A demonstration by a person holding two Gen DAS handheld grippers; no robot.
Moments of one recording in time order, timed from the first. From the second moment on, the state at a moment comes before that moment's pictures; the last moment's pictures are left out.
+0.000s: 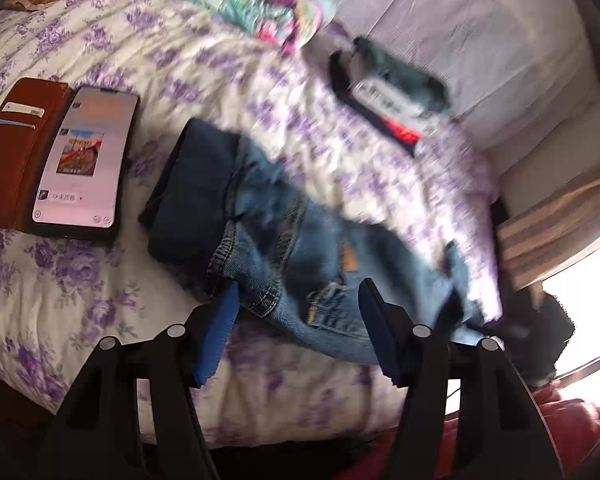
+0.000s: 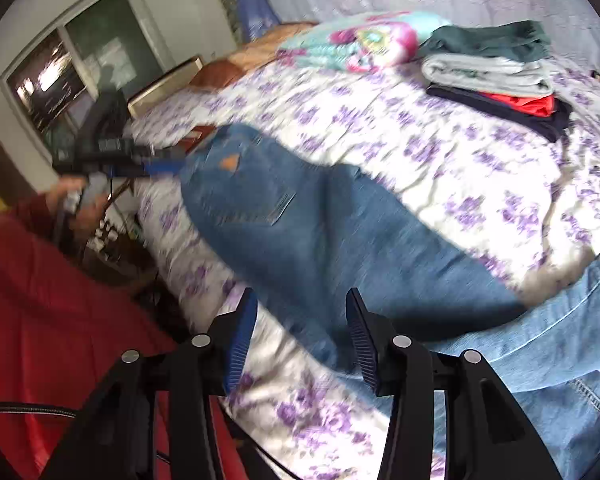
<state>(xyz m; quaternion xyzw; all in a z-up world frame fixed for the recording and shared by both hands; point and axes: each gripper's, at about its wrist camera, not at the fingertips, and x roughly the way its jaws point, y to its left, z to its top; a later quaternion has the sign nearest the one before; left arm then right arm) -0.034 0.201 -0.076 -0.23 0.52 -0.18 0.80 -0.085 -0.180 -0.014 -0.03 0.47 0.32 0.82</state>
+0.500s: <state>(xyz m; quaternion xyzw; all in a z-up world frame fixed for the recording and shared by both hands) -0.044 0.167 -0.009 -0.07 0.43 -0.24 0.87 -0.079 -0.207 -0.046 0.03 0.48 0.15 0.86</state>
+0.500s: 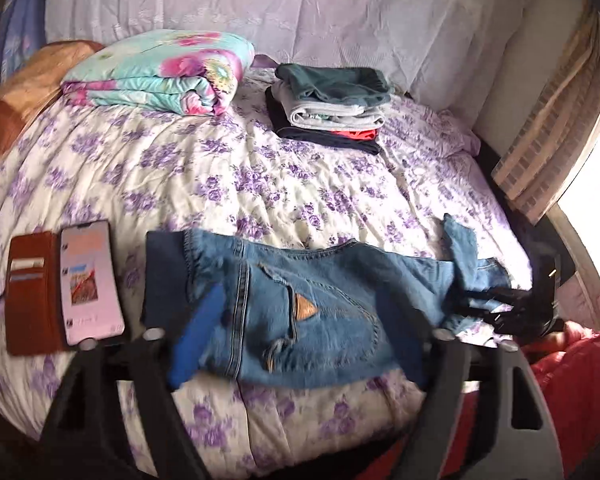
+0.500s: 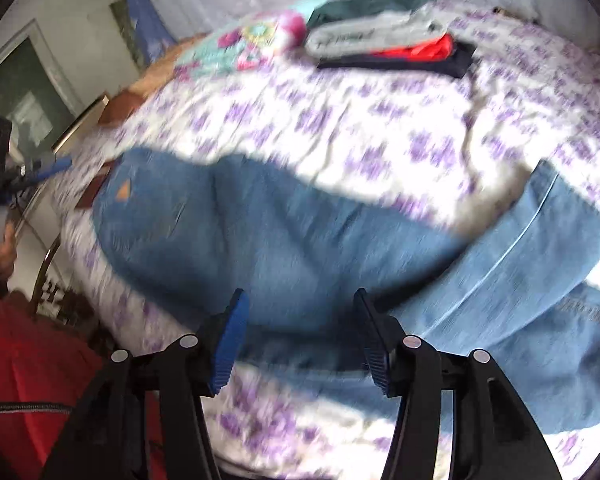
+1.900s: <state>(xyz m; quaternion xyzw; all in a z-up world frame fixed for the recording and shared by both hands) -0.011 0.103 -0.103 0.06 0.50 -0.18 0.84 -0.166 -0.377 -0.102 0.19 0.43 -0.26 0.84</state>
